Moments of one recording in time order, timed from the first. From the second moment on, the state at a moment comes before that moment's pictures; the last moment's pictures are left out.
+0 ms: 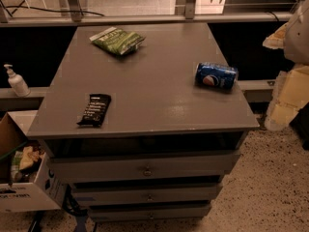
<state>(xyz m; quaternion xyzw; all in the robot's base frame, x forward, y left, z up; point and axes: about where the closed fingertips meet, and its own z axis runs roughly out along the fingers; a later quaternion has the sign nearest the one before) 0.438 -0.217 0.976 -0.60 0.78 -0.03 0.16</state>
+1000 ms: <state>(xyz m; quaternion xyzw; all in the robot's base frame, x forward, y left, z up) 0.478 -0.204 0.950 -0.61 0.76 -0.01 0.21</state>
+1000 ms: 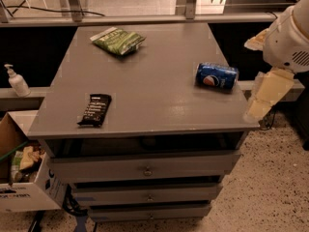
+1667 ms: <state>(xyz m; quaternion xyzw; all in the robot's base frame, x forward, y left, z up) 0.566 -0.194 0.905 -0.61 0.75 -0.02 0.26</state>
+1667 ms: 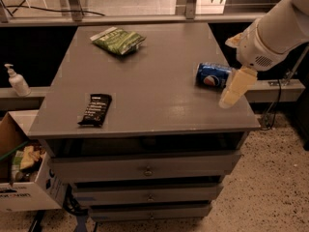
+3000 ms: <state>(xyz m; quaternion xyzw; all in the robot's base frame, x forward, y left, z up) 0.673 -0.182 0.841 -0.57 0.79 0.02 0.23</state>
